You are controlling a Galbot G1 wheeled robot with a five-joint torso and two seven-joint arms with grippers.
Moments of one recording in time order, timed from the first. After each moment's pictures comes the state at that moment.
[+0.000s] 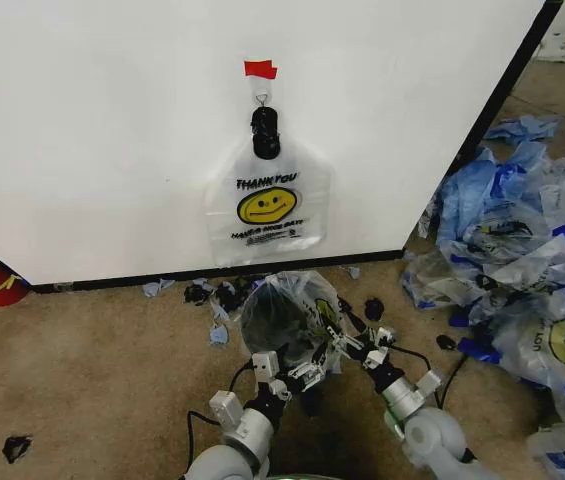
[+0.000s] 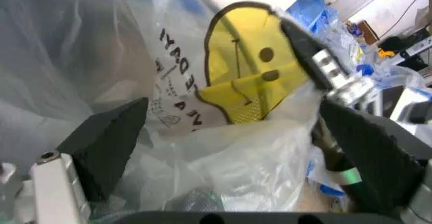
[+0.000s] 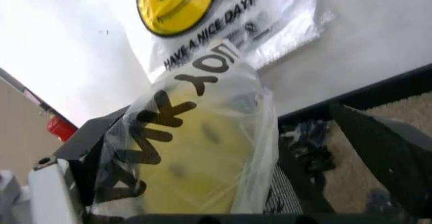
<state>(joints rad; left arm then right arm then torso) 1.19 -0.98 0.31 -2.04 -0.93 -0.17 -0.40 -1.29 1.11 0.26 1.69 0.99 0.18 -0.44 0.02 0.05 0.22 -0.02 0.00</state>
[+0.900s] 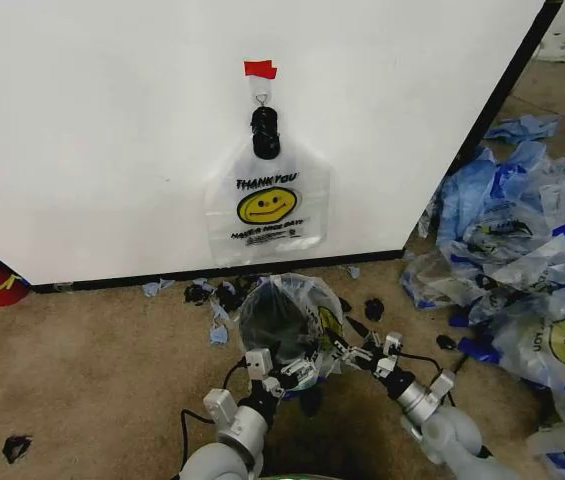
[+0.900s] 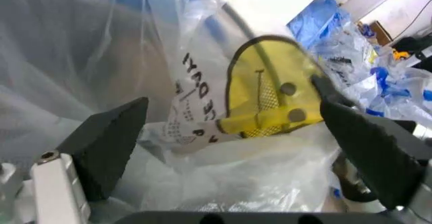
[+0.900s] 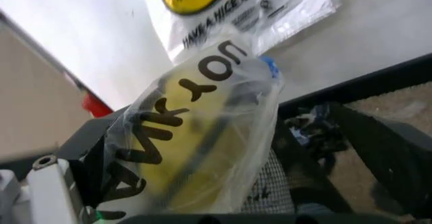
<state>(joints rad) 1.21 -0.96 0.28 -2.04 -0.92 -0.17 -0.41 -1.28 1.07 0.28 1.56 1.08 0.16 -0.69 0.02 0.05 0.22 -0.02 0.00</state>
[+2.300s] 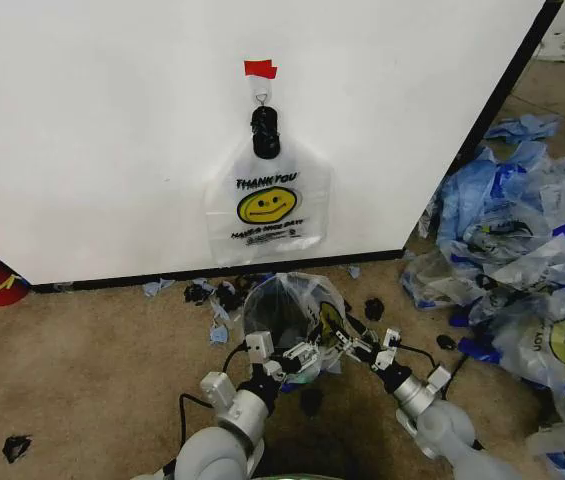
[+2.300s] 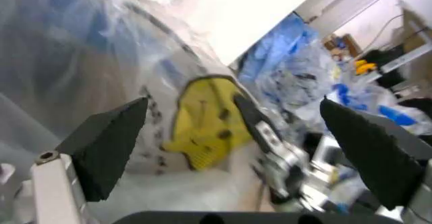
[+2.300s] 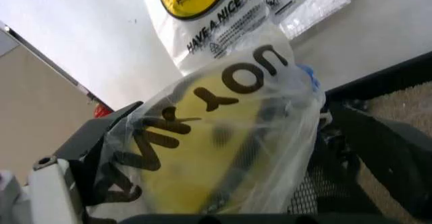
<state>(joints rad) 1.19 -0.94 0.28 -2.17 -0.98 -0.15 -0.40 -1.20 1.06 0.21 1.53 1.12 0.14 -0.66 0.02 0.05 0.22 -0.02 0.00</state>
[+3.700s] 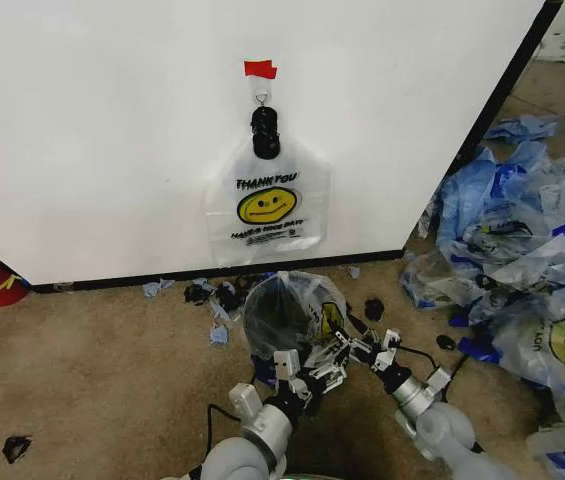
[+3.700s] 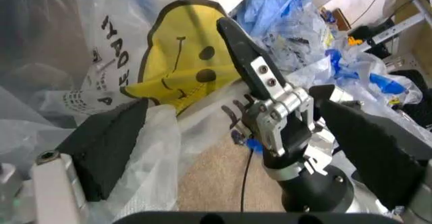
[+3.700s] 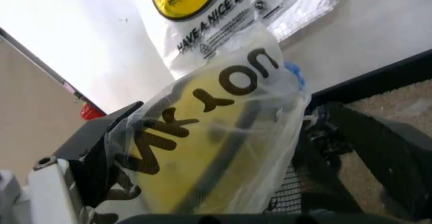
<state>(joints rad) 1.07 -0.99 0.44 -2.03 -1.02 -0.16 -0.38 -1.23 1.07 0.23 1.53 1.09 0.17 -0.65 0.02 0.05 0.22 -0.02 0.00</state>
